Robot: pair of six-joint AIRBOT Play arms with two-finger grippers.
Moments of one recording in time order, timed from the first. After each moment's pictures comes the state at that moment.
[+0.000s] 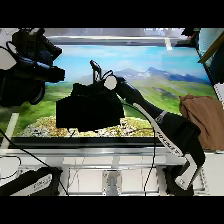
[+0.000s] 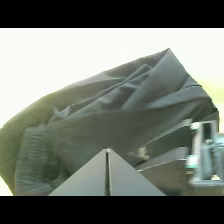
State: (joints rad) left arm -0.11 -1.19 1.52 1.32 -1.29 -1.43; right arm 0.70 -1.85 1.85 -0.85 0.87 1.81
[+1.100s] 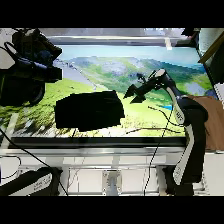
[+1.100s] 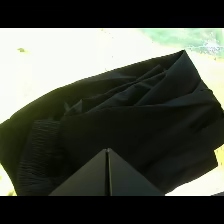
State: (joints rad) left arm -0.10 -1.20 1.52 1.33 -1.29 -1.49; right arm 0.08 -2.16 1.83 -0.69 1.54 1.44
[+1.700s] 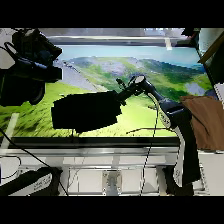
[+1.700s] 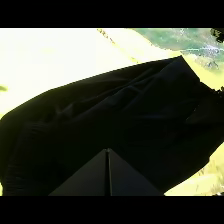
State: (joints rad) left arm -0.10 -1.20 1.52 1.34 -1.29 -1.50; right arm 0.28 -2.21 1.87 -0.53 1.47 1.39
